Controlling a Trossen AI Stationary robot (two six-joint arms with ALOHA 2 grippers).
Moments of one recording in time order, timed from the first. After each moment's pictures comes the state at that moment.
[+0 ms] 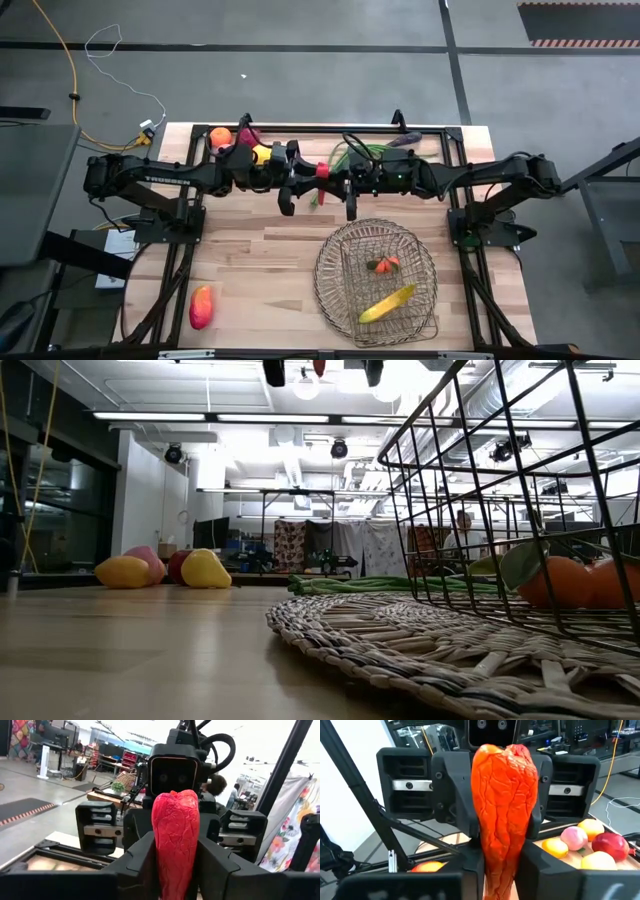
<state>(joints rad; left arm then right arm) 0.19 1.31 0.92 0.52 0.07 -0.28 -0.01 1.42 1.12 0.25 0.00 0.23</state>
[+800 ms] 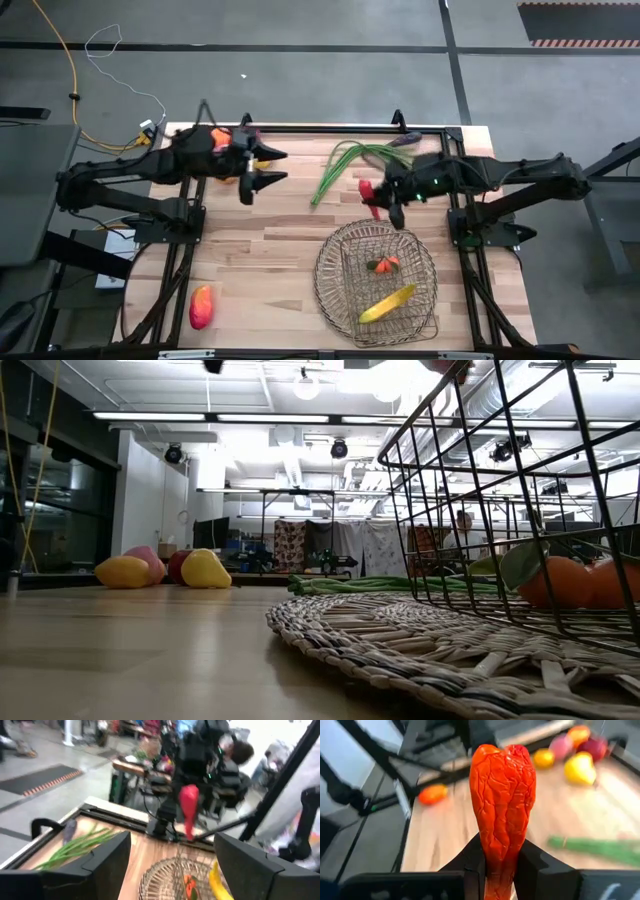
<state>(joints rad) 0.26 0.95 0.96 -0.10 0.06 -0.27 0.08 1.11 1.12 -0.47 0.01 0.37</state>
